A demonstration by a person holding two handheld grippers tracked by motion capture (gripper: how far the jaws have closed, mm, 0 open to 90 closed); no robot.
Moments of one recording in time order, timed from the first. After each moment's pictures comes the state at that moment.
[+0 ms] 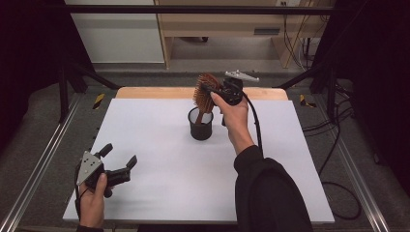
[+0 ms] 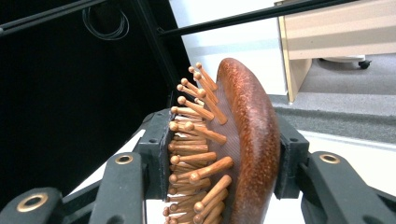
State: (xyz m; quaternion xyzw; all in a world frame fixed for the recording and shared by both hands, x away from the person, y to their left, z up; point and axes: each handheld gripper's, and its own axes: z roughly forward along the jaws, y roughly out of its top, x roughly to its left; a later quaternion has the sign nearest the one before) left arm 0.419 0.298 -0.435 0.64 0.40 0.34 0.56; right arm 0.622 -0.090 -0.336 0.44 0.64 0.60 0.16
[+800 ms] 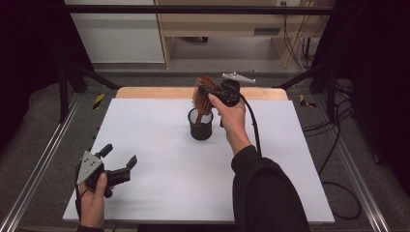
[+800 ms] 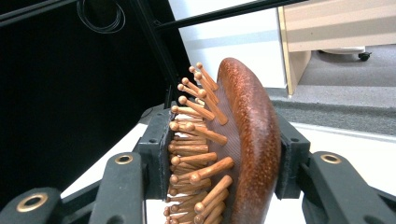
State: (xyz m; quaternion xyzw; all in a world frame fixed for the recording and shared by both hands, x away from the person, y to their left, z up) left arm 0.419 0.297 -0.436 0.64 0.40 0.34 0.56; right arm 0.627 -0.084 -0.345 0.45 0.65 0.59 0.16
